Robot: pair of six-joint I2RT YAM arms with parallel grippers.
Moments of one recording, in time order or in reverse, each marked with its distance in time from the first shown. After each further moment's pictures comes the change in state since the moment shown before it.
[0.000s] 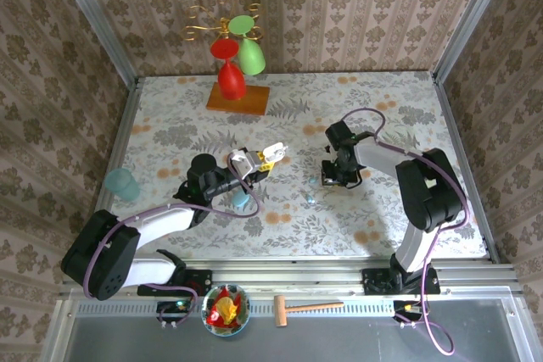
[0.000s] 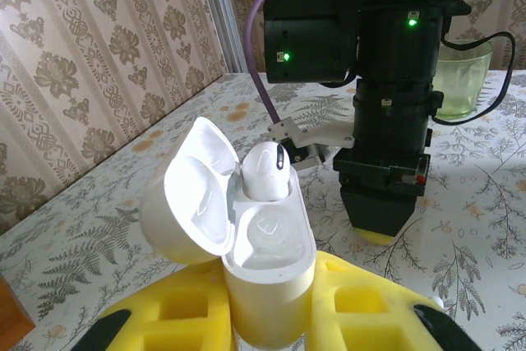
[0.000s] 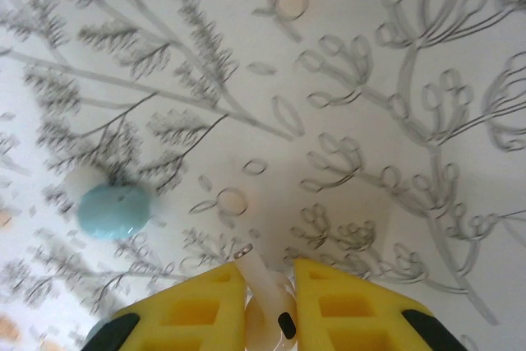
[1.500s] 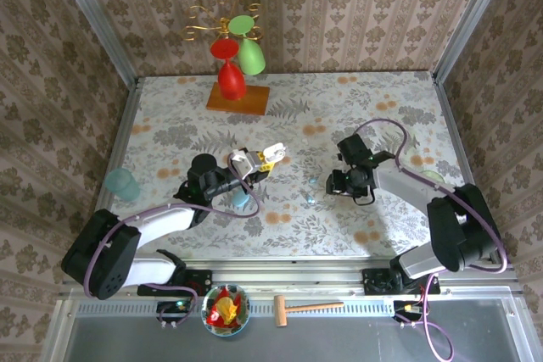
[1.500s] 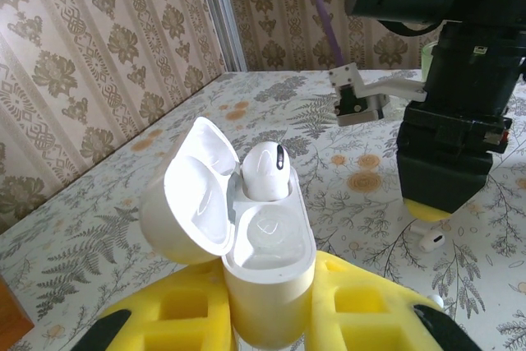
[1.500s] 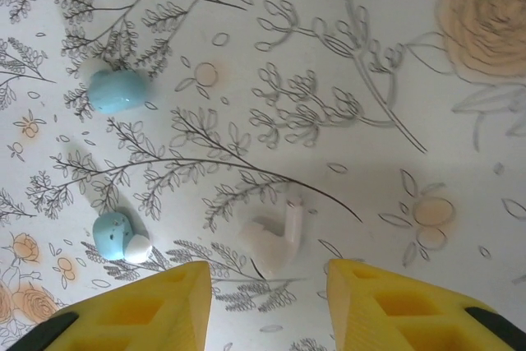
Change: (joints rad) left arm 0.000 0.008 0.000 0.001 0.003 0.004; right arm 0.022 -0.292 -0.227 0.072 0.072 0.108
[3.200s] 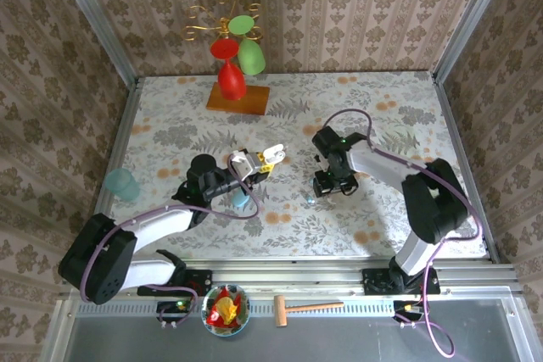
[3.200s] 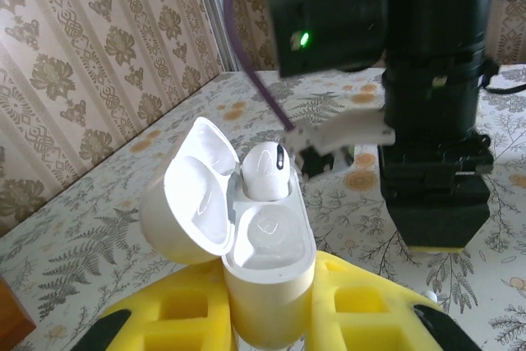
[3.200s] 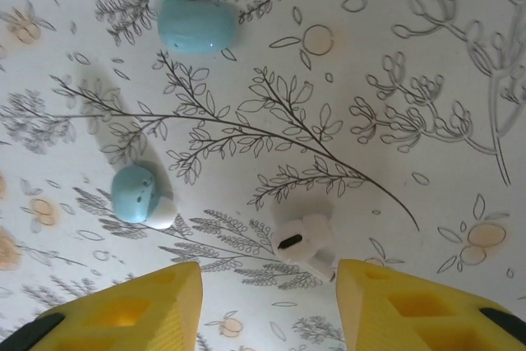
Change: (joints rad) left arm -0.007 -0.044 -0.001 -0.043 -0.004 0.017; right arm 0.120 0.252 0.305 -0.314 0.069 -0.226
